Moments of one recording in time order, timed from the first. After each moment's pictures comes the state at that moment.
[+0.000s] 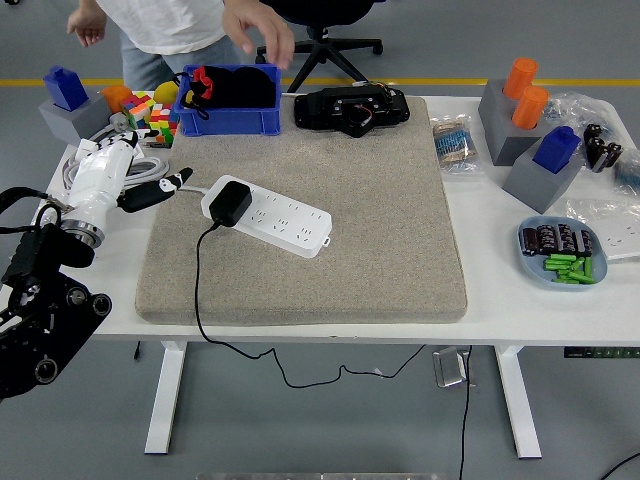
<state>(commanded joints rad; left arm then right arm) -0.40 0.30 -1.12 -1.09 1.95 0.38 0.13 0.07 -0.24 1.39 0.26 -1.12 -0.02 -0.12</state>
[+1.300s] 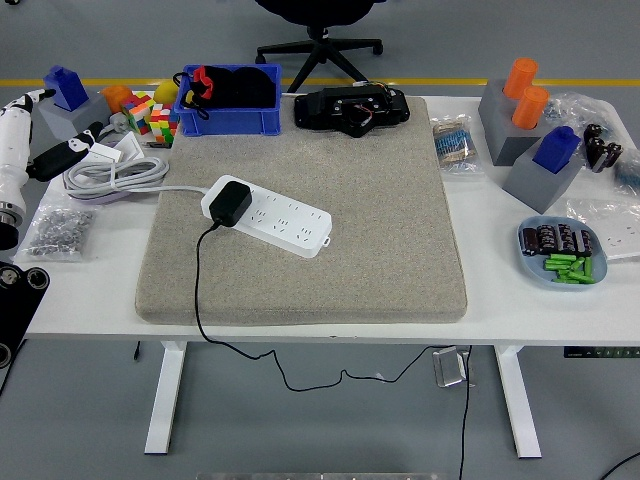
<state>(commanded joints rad) -0.35 0.29 -1.42 -1.14 1.99 0.36 0.10 0.09 -0.26 1.40 0.26 -1.13 -0.02 -0.13</state>
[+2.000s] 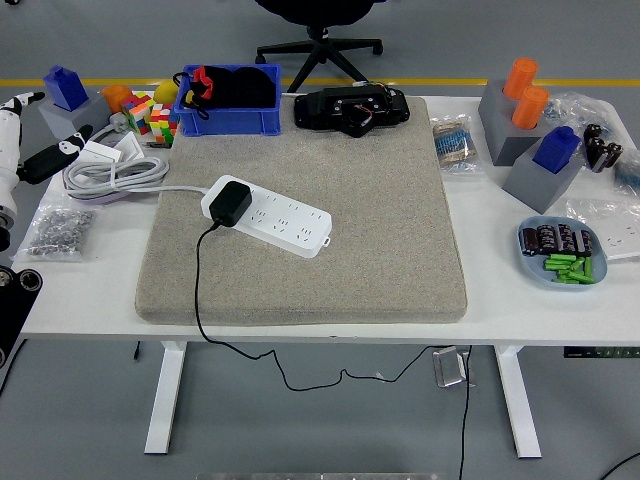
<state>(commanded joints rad) -0.33 0.30 -1.44 -1.14 2.00 0.35 0.12 0.09 -0.26 1.39 0.26 -1.13 -0.02 -0.13</state>
